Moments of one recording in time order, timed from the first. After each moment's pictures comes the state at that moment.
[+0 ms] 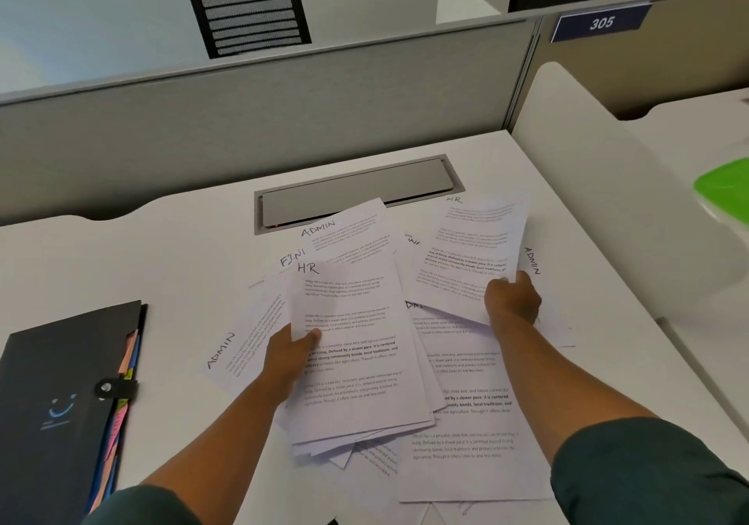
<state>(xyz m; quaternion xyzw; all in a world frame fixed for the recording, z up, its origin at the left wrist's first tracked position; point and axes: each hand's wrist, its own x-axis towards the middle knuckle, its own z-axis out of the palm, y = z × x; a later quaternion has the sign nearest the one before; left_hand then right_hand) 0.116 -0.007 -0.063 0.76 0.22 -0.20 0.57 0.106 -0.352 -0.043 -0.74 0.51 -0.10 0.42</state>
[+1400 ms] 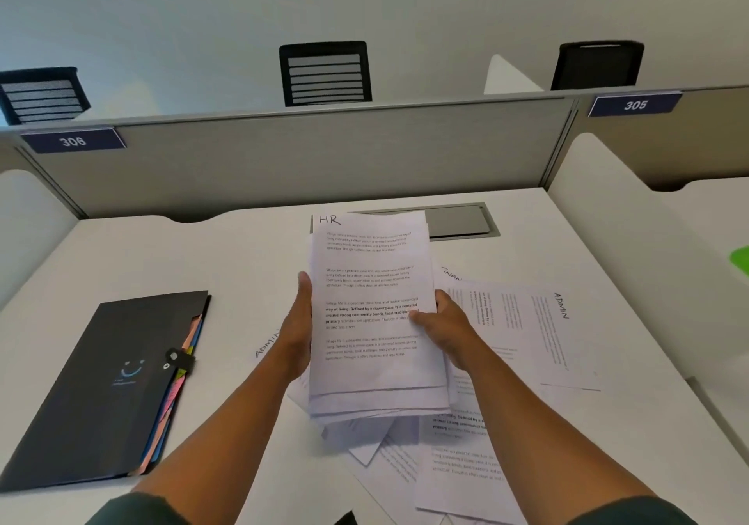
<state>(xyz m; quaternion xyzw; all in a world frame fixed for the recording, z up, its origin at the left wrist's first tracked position) 0.102 0.013 0.045 0.62 0.07 -0.19 0.75 0.095 -0.225 0.021 -0.74 0.16 0.11 0.64</state>
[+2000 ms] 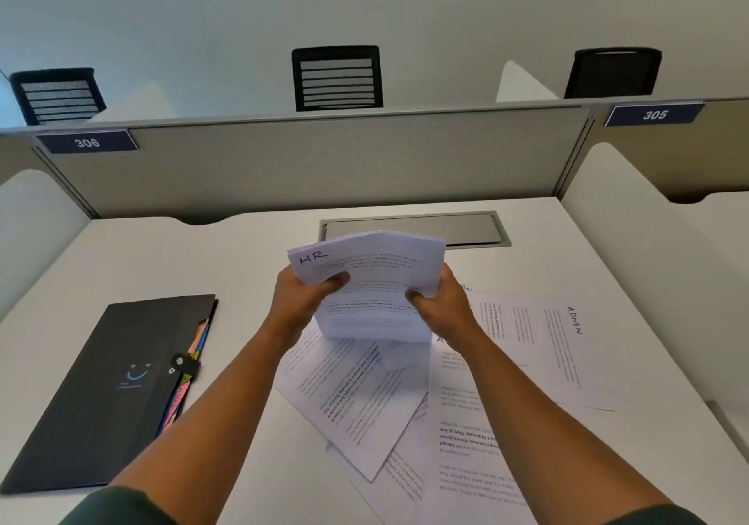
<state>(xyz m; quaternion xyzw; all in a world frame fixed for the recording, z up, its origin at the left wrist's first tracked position) 0.138 0.025 0.080 0.72 0.00 -0.01 0.69 0.123 -0.208 0.057 -0.79 0.02 -0.03 0.62</state>
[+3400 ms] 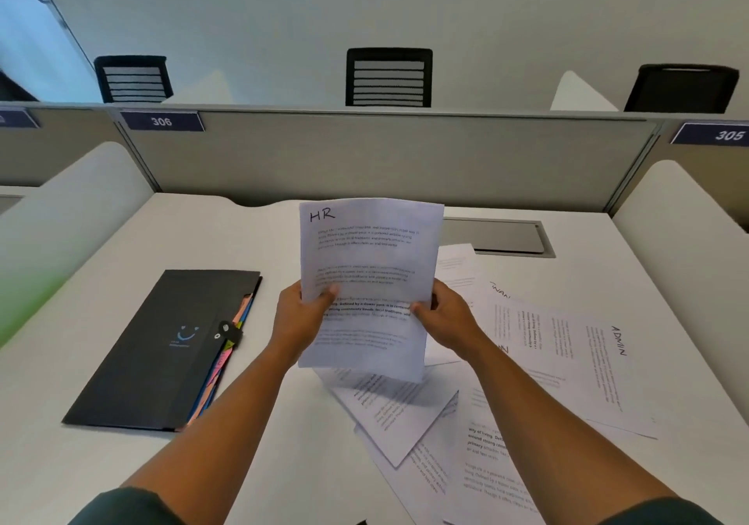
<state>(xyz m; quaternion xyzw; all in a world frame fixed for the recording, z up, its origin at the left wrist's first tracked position) 0.093 0.082 0.047 0.76 0.10 0.06 0.64 0.112 -0.165 0.049 -0.83 -0.03 0.10 0.55</state>
